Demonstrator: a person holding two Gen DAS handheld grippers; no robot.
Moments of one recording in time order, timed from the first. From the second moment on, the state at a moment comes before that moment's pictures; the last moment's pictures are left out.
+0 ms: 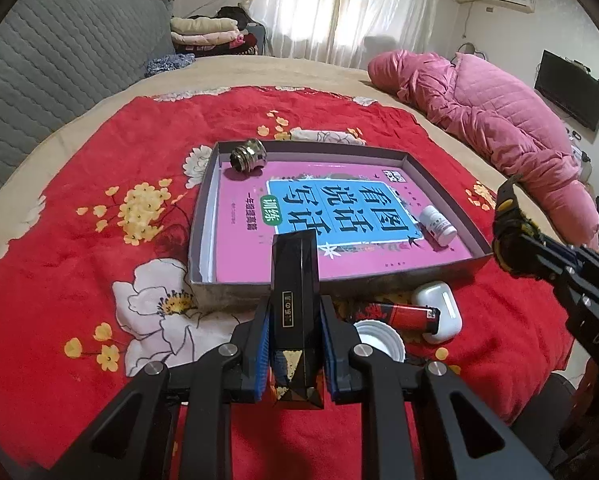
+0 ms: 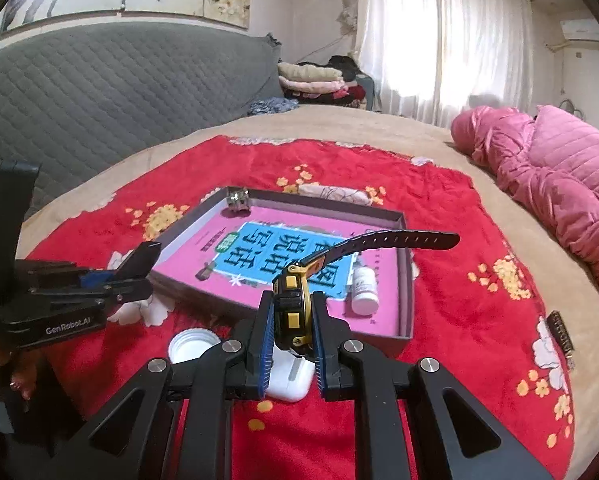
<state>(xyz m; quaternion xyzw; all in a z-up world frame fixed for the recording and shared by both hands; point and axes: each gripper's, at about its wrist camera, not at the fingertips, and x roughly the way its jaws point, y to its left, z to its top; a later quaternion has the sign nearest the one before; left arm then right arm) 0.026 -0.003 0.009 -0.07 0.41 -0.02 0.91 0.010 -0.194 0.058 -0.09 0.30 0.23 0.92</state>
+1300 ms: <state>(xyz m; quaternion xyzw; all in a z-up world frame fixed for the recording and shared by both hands) 0.075 0.002 0.002 -0.09 0.40 -0.01 0.91 0.059 -0.174 0.066 -0.11 0.27 0.21 0.93</state>
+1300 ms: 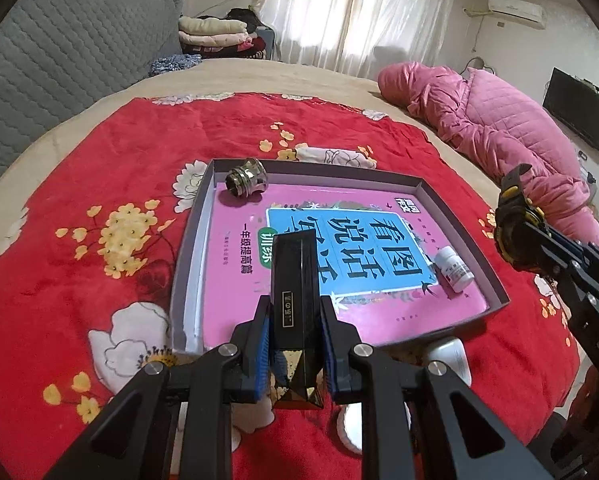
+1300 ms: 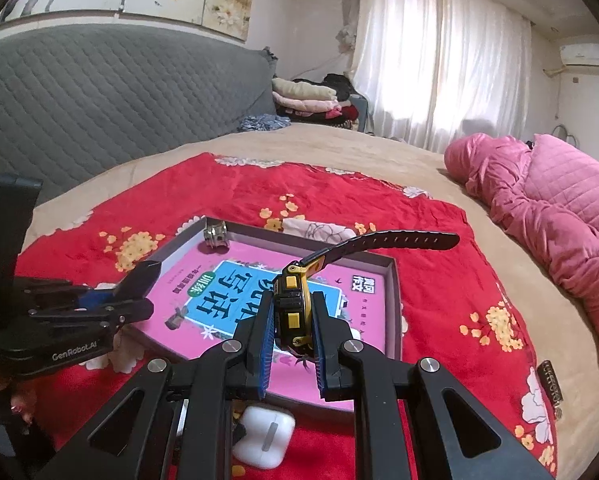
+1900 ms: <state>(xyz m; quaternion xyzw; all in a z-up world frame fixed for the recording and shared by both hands) 0.099 0.007 -0.008 -0.09 0.39 0.00 0.92 0.076 -0.164 0.051 -0.12 0.28 0.21 0.93</state>
